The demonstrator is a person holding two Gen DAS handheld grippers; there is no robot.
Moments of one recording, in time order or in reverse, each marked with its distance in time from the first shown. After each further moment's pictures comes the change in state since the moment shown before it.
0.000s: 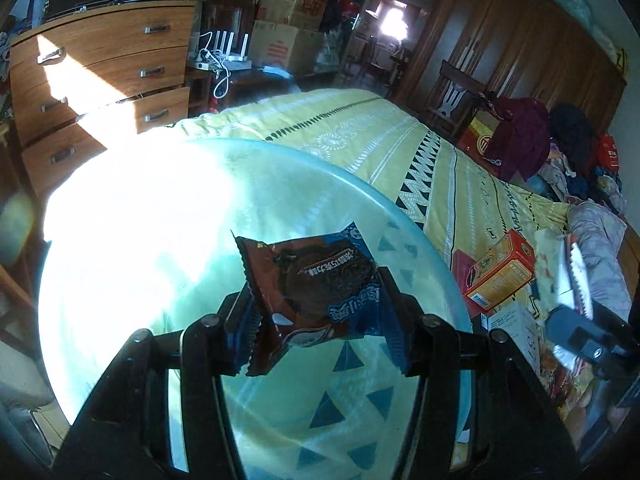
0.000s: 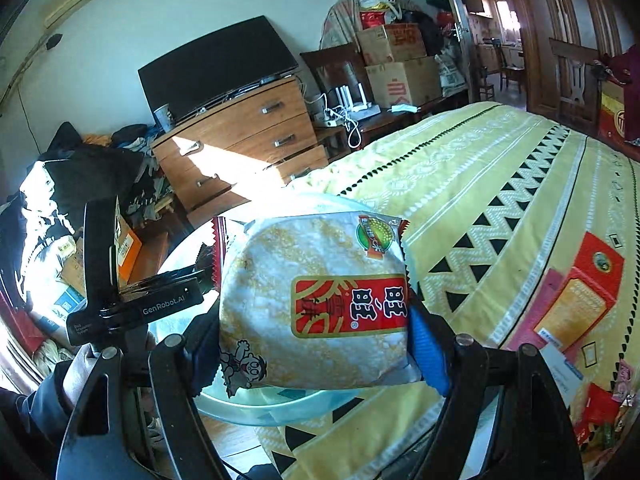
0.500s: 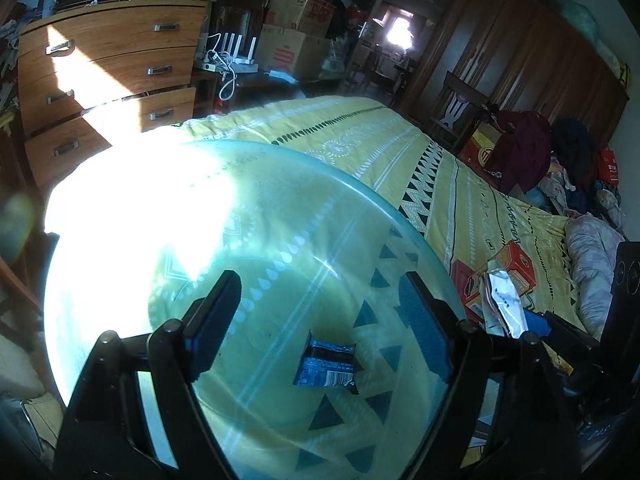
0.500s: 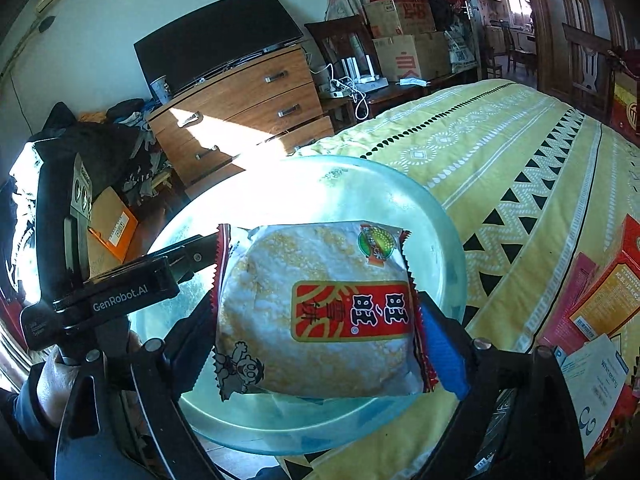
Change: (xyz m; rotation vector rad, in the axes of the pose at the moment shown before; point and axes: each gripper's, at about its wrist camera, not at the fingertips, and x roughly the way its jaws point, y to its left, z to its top) left arm -0.009 0.013 0.007 -0.038 -0.026 -0.007; right arm 0.040 0.008 -0.009 0.002 0.062 -0.006
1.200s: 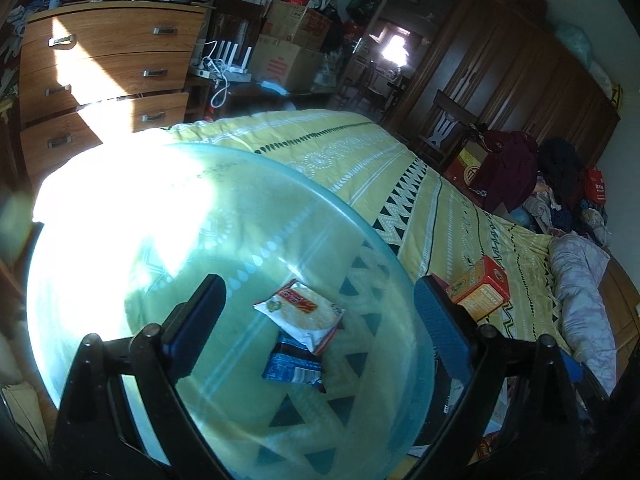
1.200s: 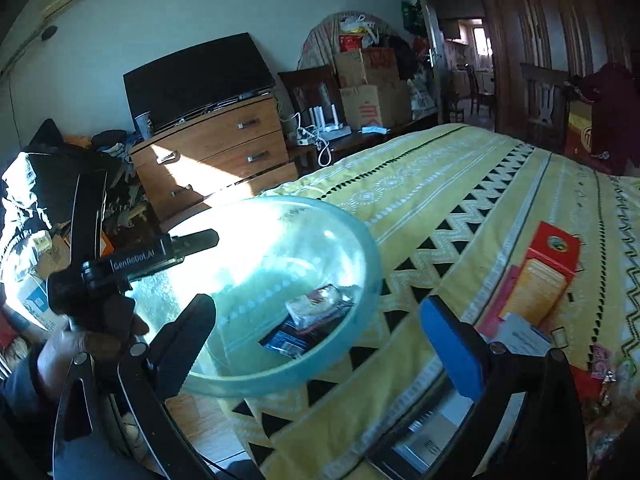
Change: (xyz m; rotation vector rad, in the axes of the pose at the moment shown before) left arm -0.014 -0.023 -0.009 -0.035 -0.064 -0.068; right arm -0.121 -0.021 -0.062 -0.021 -0.207 -0.199
